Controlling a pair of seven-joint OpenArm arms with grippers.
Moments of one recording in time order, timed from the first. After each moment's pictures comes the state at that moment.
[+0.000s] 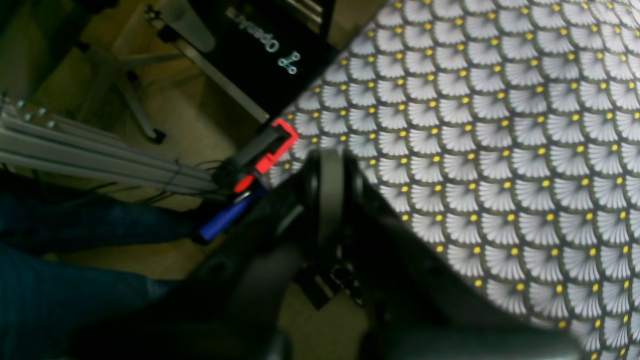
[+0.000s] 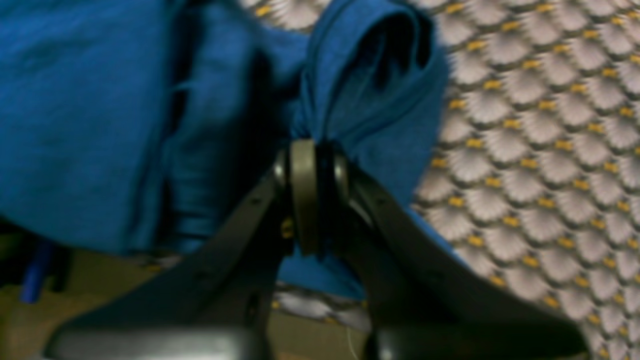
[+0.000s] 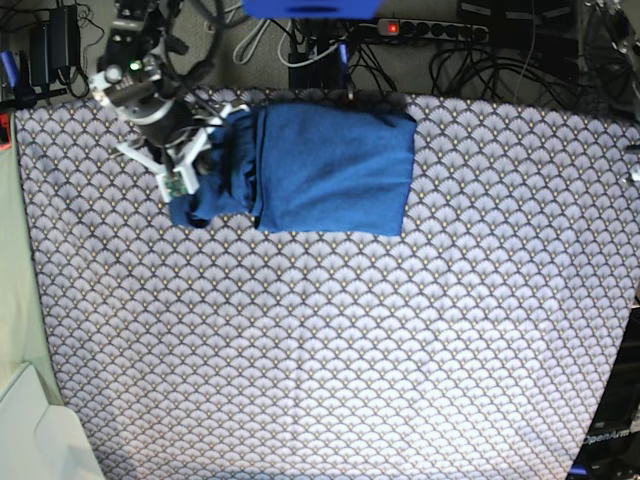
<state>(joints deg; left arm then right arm) 17.8 -21.3 -41.3 110.4 -13.0 9.2 57.4 -23.0 -8.5 13.8 116.0 -3.2 34.3 -47.7</state>
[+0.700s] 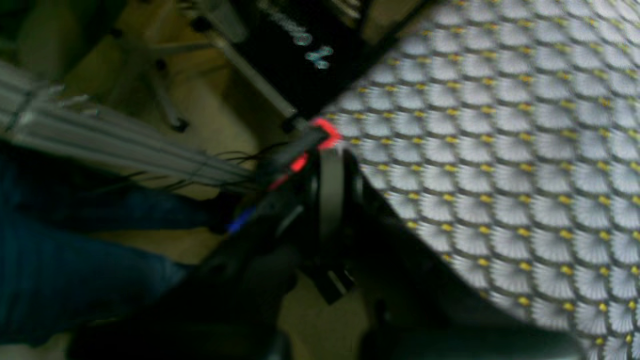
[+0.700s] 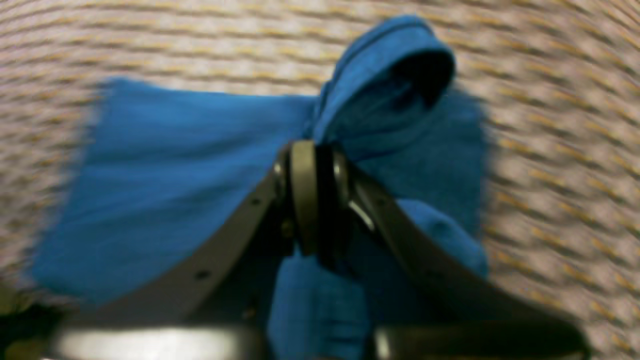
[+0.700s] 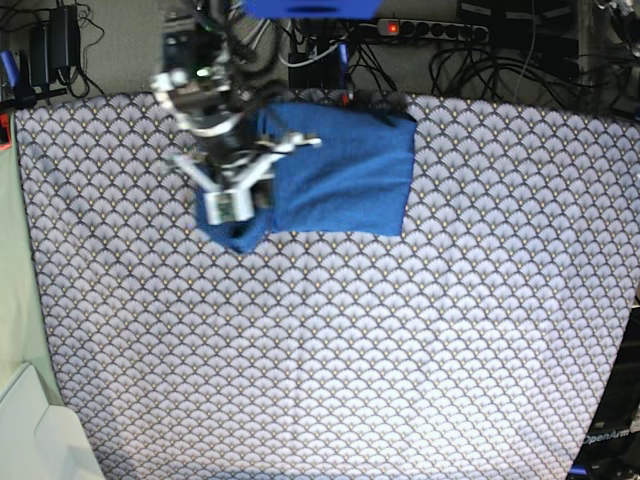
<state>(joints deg) 18.0 -23.3 -43.1 106.7 -13.0 9.0 57.3 -22.3 -8.6 -7.9 115.8 -2.8 7.1 -41.6</state>
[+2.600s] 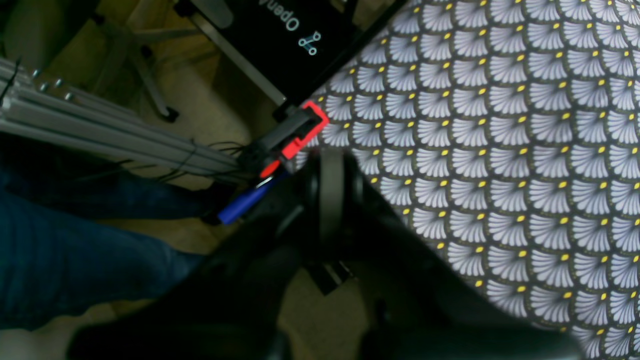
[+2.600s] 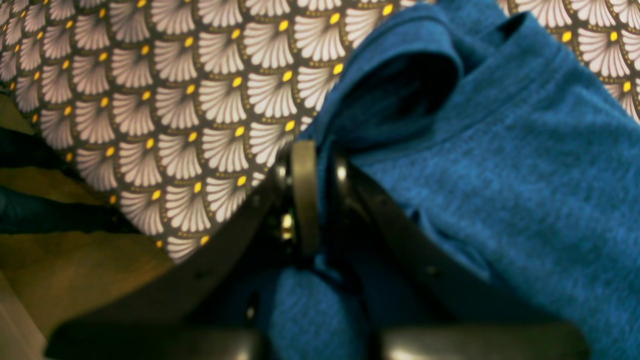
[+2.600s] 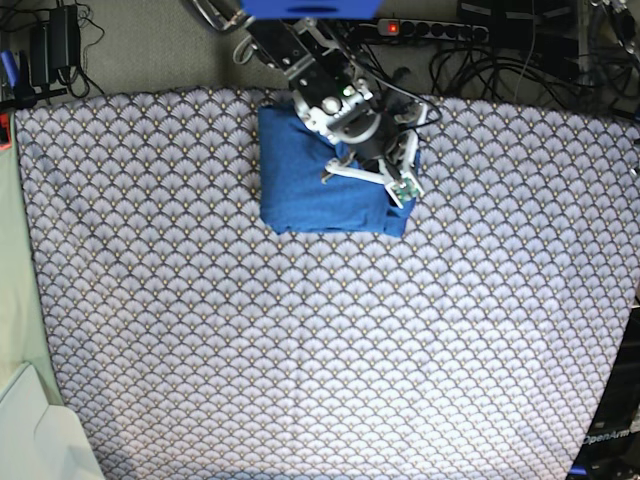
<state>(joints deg) 18.3 -21.7 -43.2 106.5 -12.9 9.0 57.3 -6.1 -7.6 -38.3 87.0 -2.6 0.5 -41.0</state>
